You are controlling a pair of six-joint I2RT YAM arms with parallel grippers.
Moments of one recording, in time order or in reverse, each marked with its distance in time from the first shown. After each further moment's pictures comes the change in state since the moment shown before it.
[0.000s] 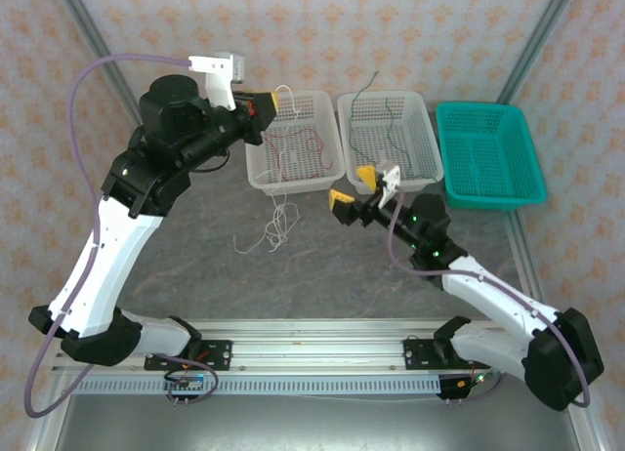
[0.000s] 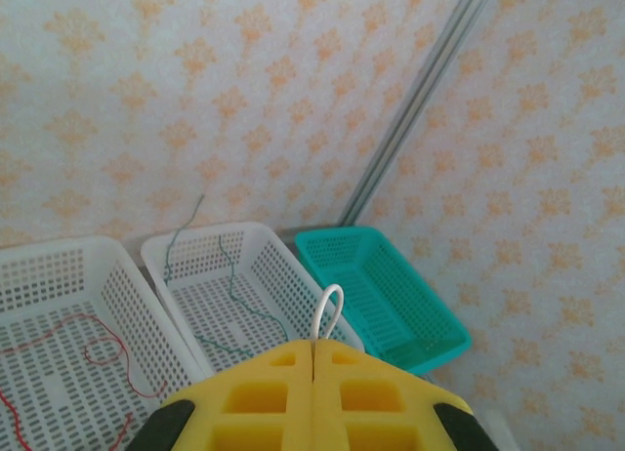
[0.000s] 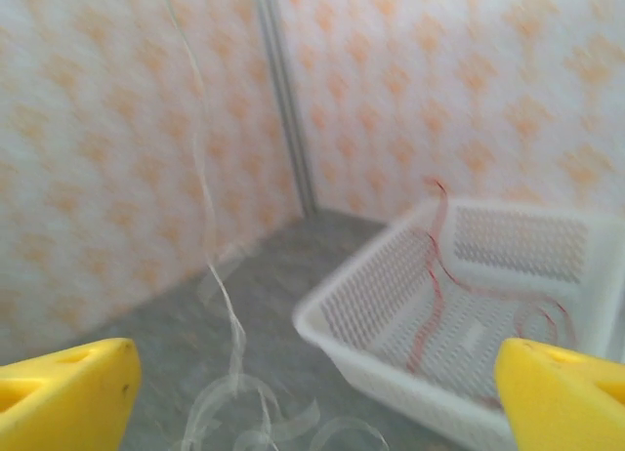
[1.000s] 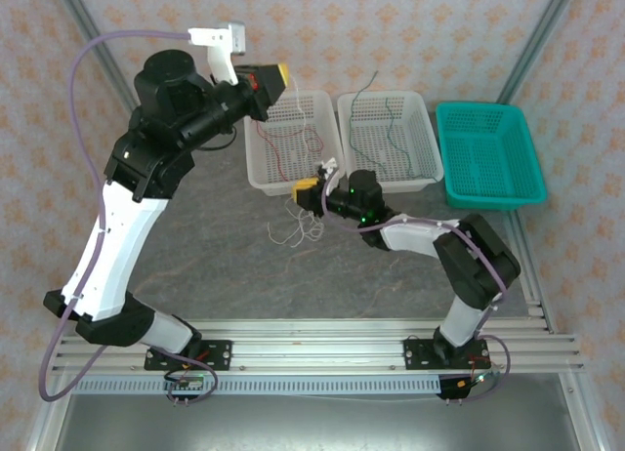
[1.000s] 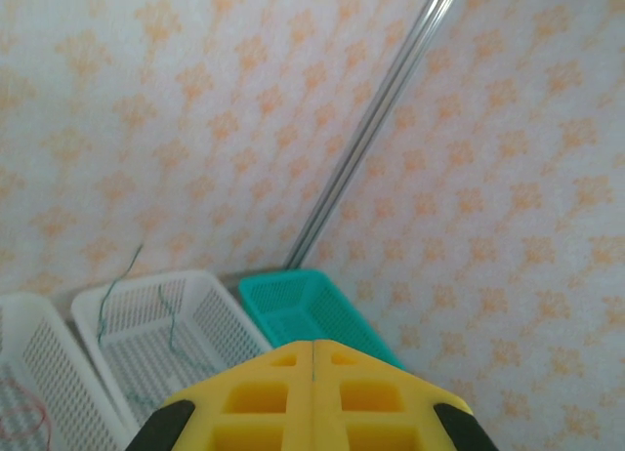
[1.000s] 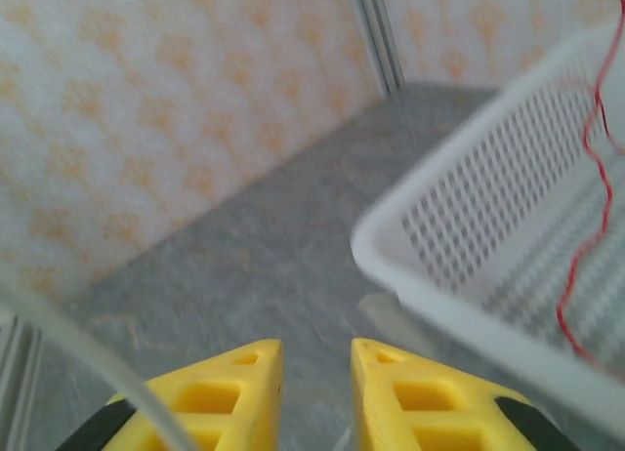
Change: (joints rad) left arm 0.000 0.132 0.255 0.022 0.066 -0.060; right arm 0.055 0.658 0.206 0.191 -0.167 0.099
